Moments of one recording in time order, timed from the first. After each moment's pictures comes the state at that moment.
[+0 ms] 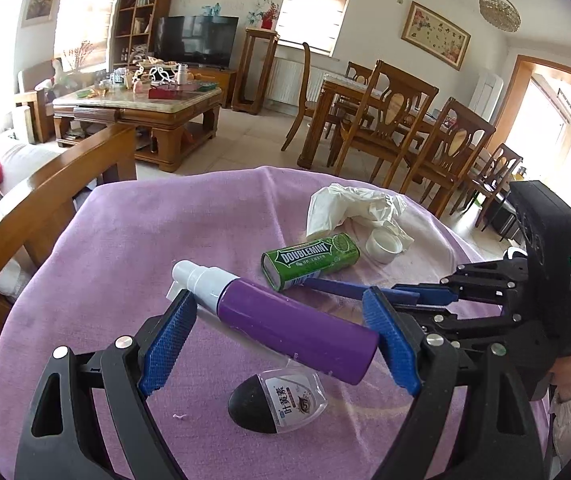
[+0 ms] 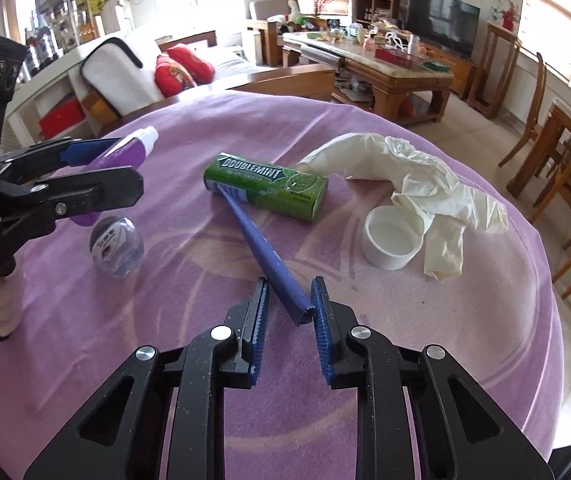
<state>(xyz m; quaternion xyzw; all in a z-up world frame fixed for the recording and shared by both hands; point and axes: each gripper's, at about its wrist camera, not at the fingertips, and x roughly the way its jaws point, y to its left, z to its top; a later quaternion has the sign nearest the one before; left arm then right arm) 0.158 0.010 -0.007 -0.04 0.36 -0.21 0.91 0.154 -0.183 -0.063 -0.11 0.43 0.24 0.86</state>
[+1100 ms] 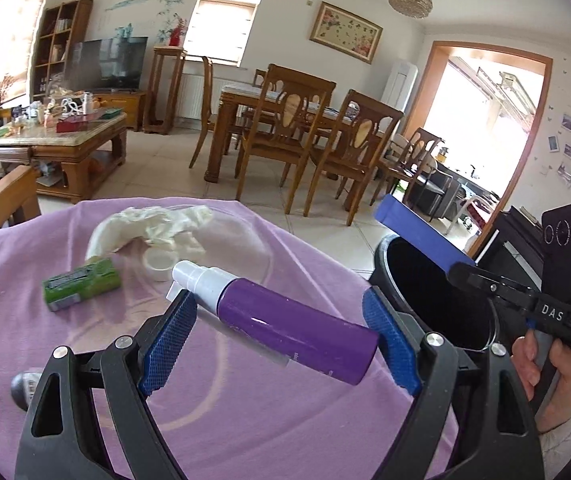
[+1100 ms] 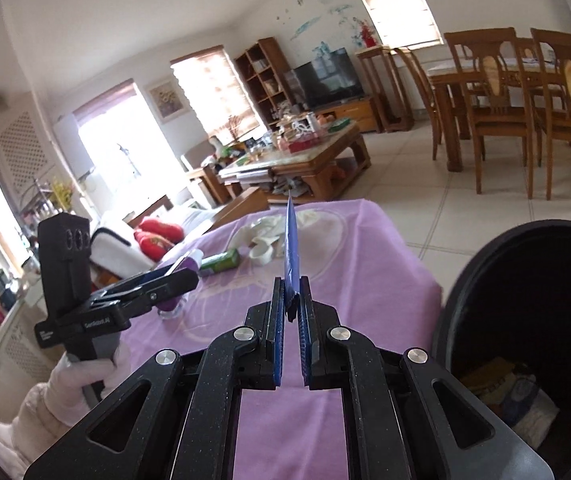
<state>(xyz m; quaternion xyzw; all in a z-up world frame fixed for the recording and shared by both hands) 0.074 -0.146 0.033 -0.02 0.32 -0.36 0.88 -0.044 -0.414 0.022 0.18 0.26 0.14 0.94</state>
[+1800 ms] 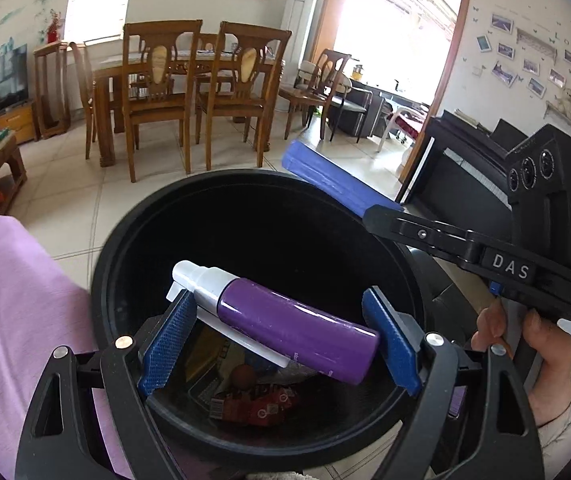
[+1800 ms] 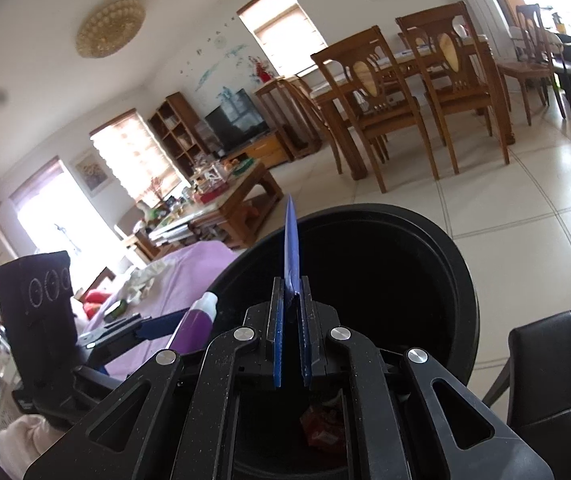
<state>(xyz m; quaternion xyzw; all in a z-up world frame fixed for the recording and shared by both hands) -0.005 -0.399 -0.013 0.11 0.35 -0.48 0.80 -0.150 -0.641 -0.049 0.27 0.23 0.00 0.93</state>
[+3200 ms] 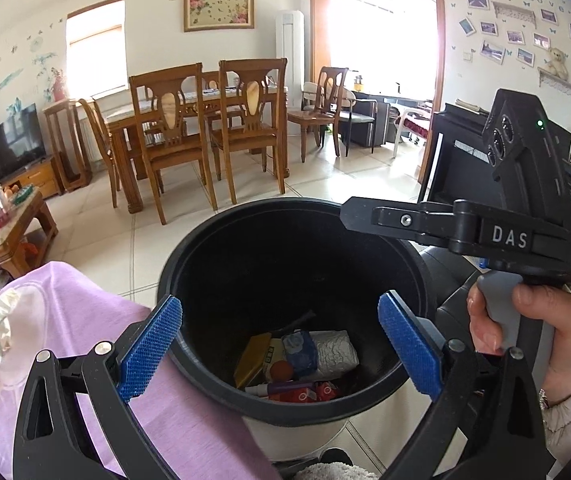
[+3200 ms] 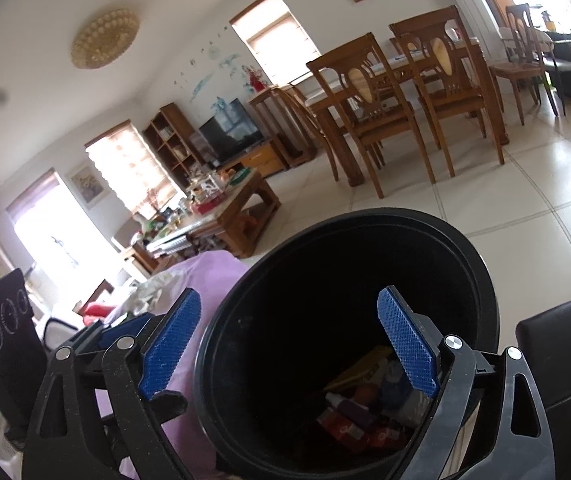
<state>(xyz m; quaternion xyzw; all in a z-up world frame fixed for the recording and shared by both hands) -0.030 -0.357 0.020 0.16 0.26 -0.46 0.83 -0.135 -0.585 -0.018 0.28 0.22 -0.01 0.93</state>
